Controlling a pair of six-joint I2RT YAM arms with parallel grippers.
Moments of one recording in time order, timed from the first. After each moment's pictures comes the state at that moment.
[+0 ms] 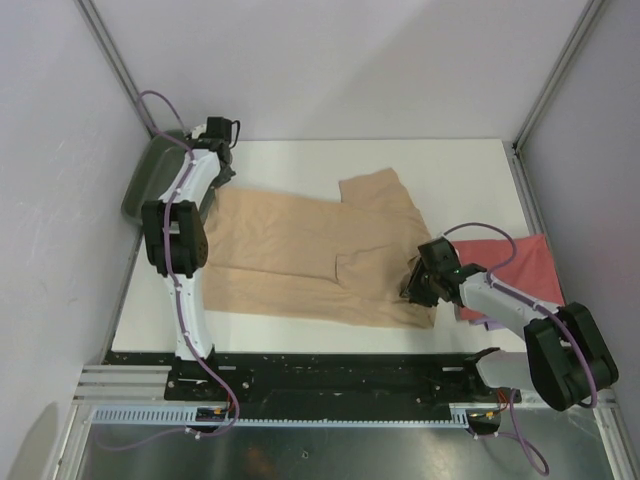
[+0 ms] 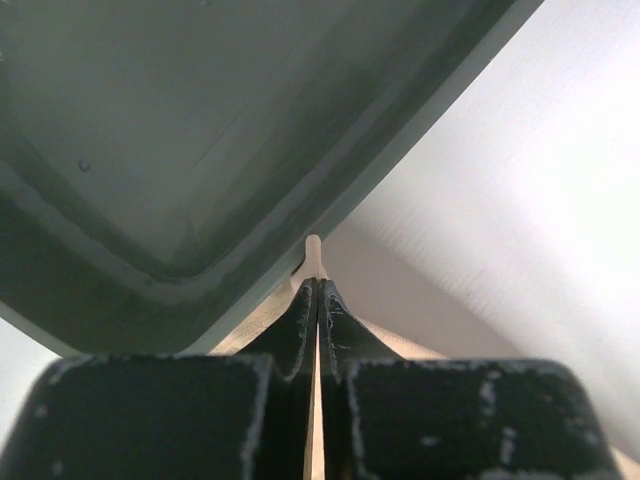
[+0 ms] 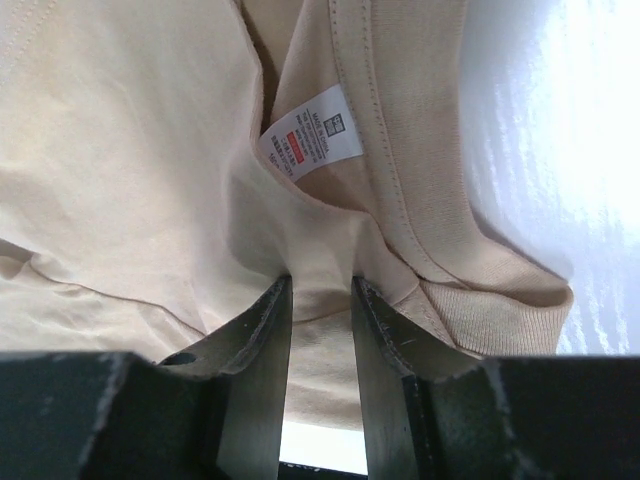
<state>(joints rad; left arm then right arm) -0.05 2.20 1.97 -0.78 -0.46 -0.54 0.42 1.27 0.56 -0.35 -0.02 0.85</state>
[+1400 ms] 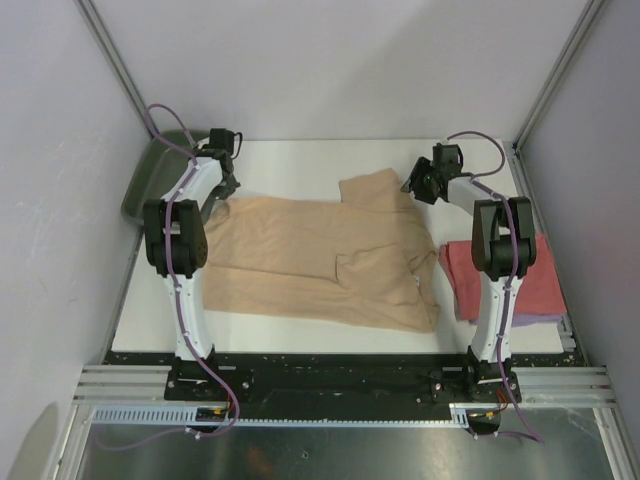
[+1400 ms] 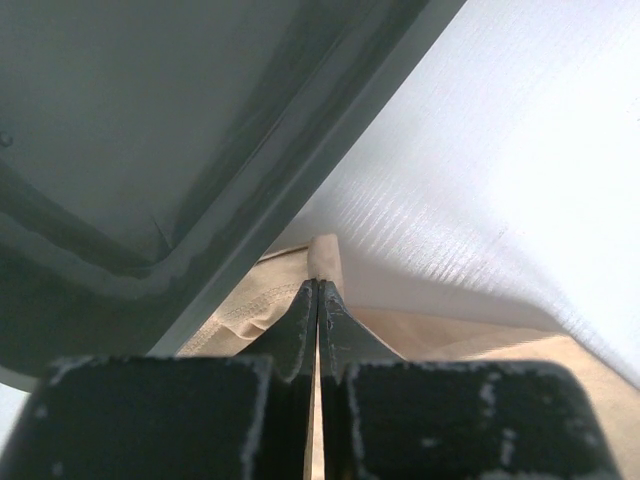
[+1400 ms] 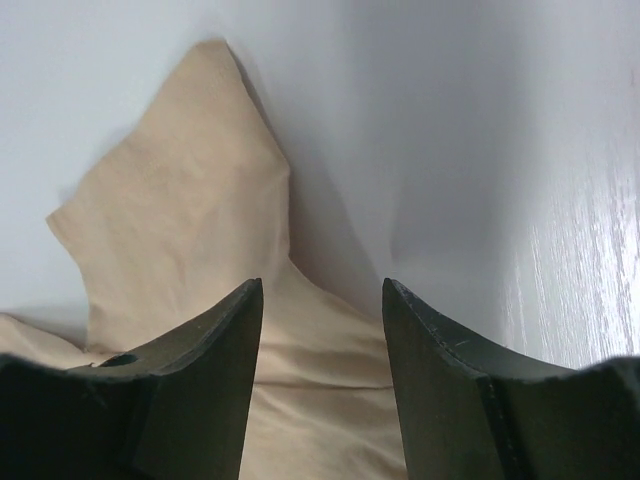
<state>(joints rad) -0.05 2.20 1.84 -0.71 -0.37 -0.50 0.10 2.16 1.54 -0.15 -0.15 0.55</state>
